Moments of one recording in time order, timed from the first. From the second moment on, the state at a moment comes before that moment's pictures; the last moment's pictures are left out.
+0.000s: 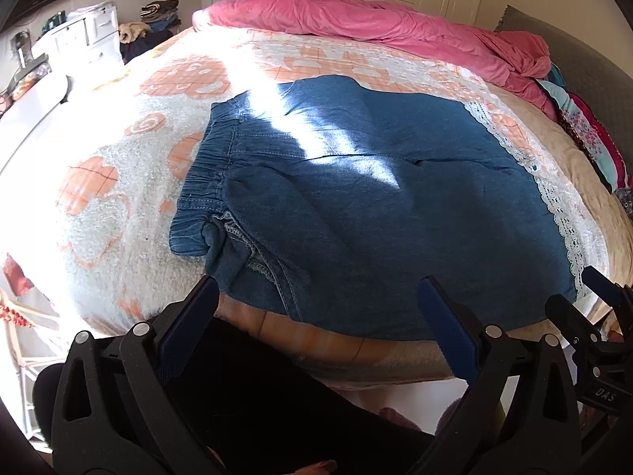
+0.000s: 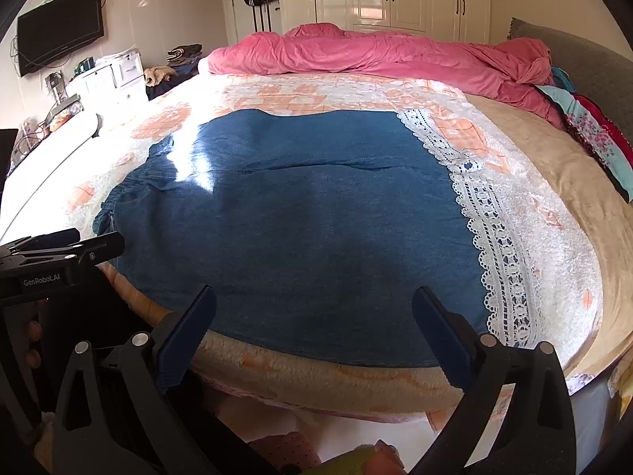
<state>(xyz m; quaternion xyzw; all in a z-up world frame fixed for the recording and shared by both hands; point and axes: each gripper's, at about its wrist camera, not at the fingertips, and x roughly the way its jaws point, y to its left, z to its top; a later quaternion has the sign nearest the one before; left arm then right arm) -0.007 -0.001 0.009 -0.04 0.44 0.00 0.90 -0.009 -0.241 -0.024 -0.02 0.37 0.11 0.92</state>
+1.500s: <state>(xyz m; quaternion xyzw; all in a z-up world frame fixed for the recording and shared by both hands) -0.006 0.000 0.011 -0.04 0.43 0.00 0.90 -0.006 -0.236 -0.025 -0.03 0.37 0.11 0.92</state>
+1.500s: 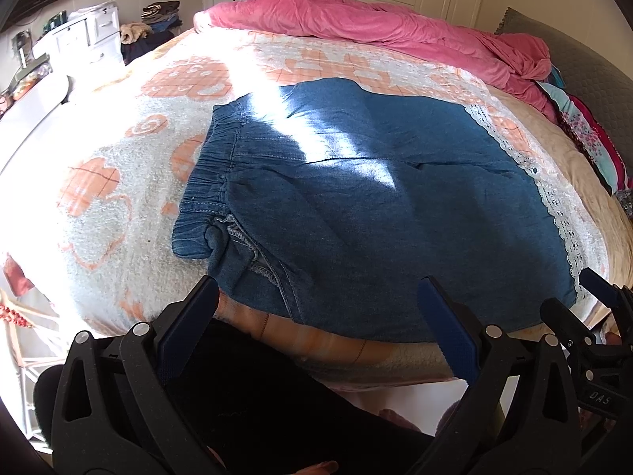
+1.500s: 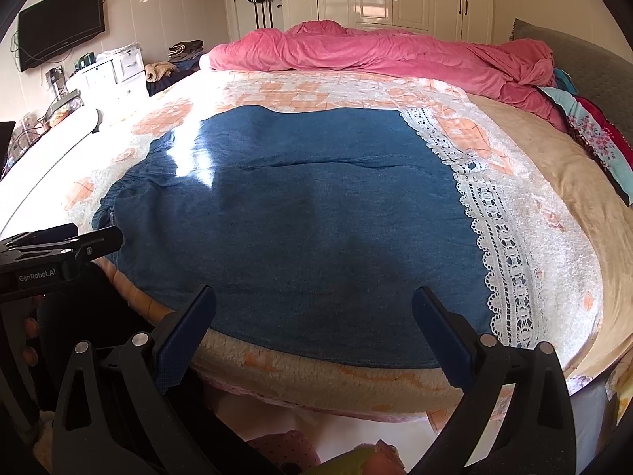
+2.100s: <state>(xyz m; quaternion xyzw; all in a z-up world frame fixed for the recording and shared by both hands) 0.001 0.005 0.006 -0.04 0.44 0.01 0.90 0.006 -0.224 -0.029 -0.04 0.37 0.12 0.92</state>
